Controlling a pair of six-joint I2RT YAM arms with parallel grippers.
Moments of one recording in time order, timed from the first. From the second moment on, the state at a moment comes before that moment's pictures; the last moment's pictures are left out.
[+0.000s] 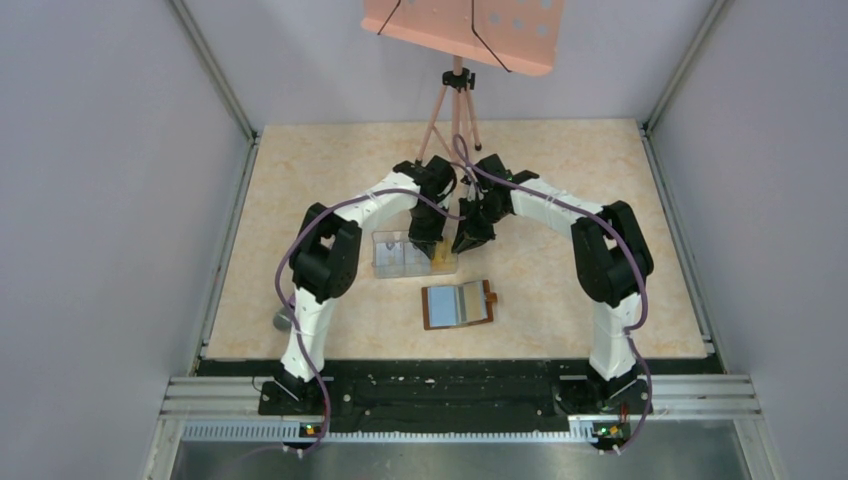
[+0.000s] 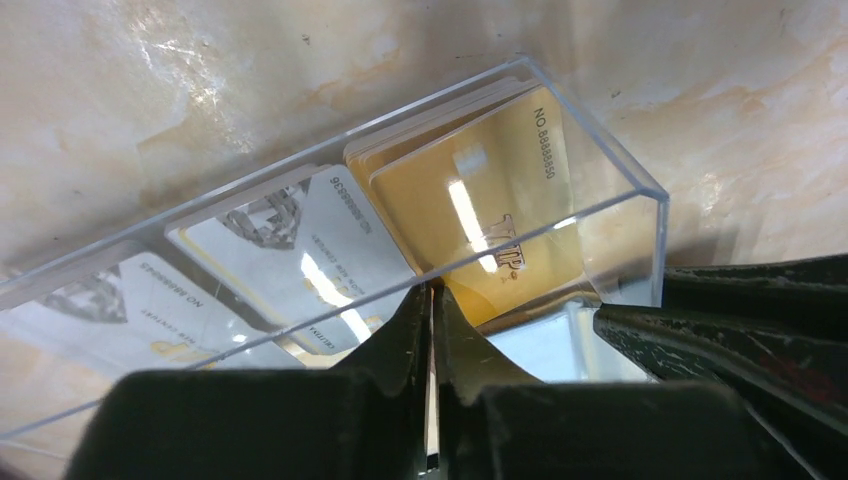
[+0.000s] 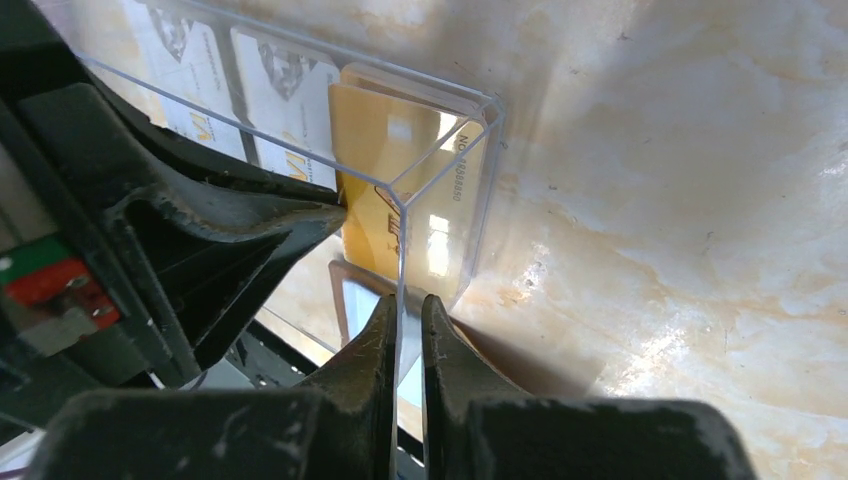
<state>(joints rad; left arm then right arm) -0.60 2.17 1.78 -1.01 0.13 -0.36 0.52 1.99 1.47 -0.65 -0.47 0.48</state>
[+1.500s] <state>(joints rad) -0.59 2.06 1.65 -0.82 0.33 -0.47 0.51 1.99 1.46 -0.65 -0.48 0.47</state>
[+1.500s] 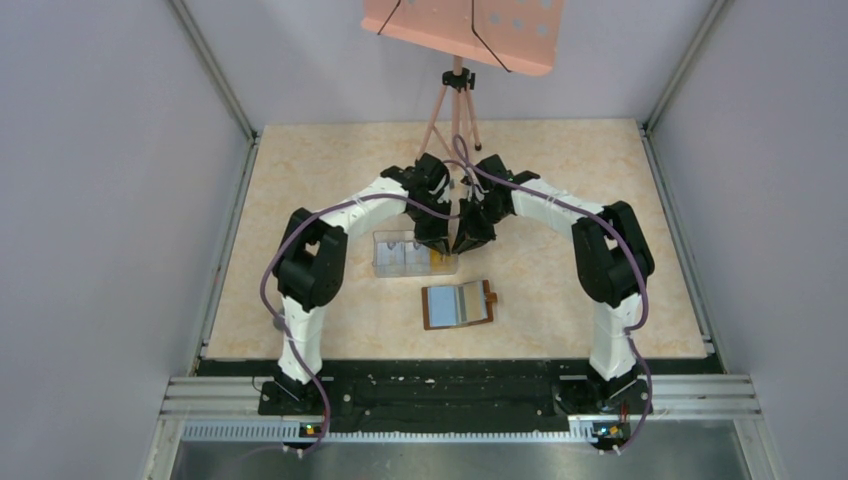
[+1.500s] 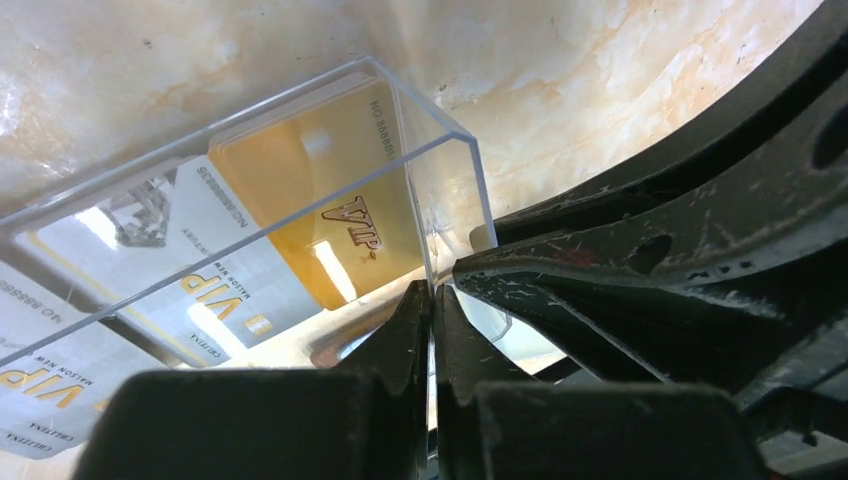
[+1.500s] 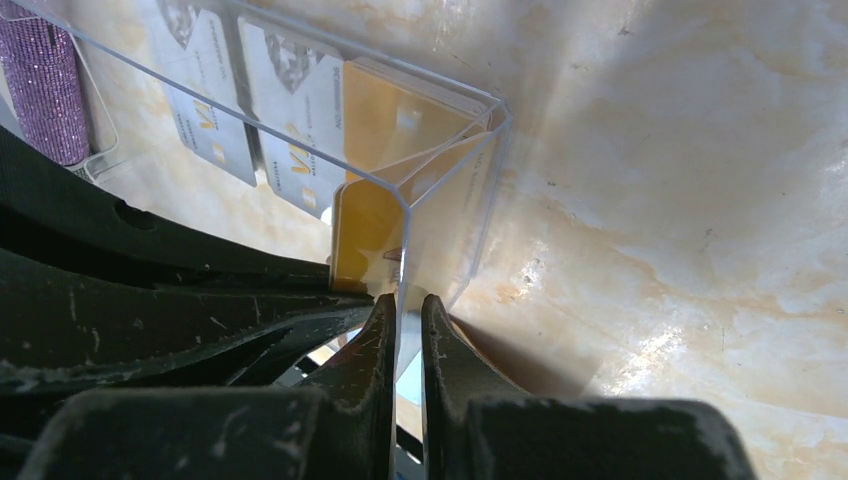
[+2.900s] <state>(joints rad) -0.53 1.99 1.55 -0.78 0.30 -0.45 0.52 1.99 1.46 -0.64 -0.48 0.47</state>
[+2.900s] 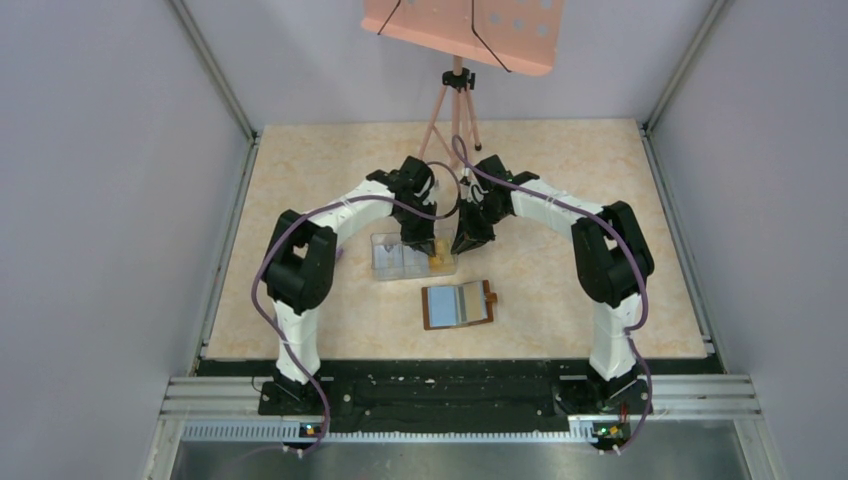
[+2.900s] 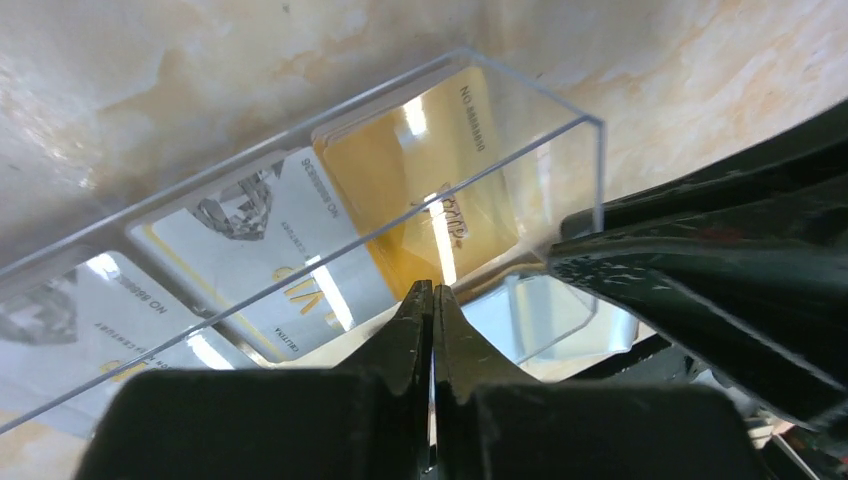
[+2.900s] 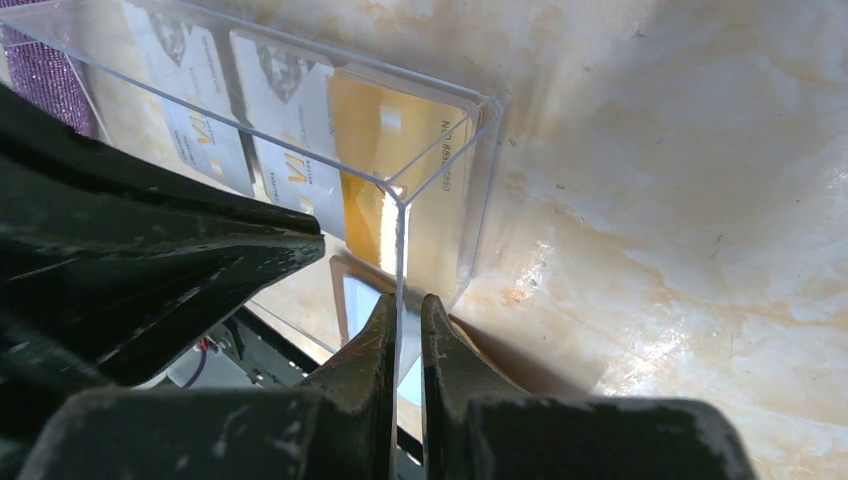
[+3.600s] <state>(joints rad) -0.51 1.88 1.38 -0.68 0.30 -0.52 0.52 1.99 1.46 -0.64 -0.49 0.46</state>
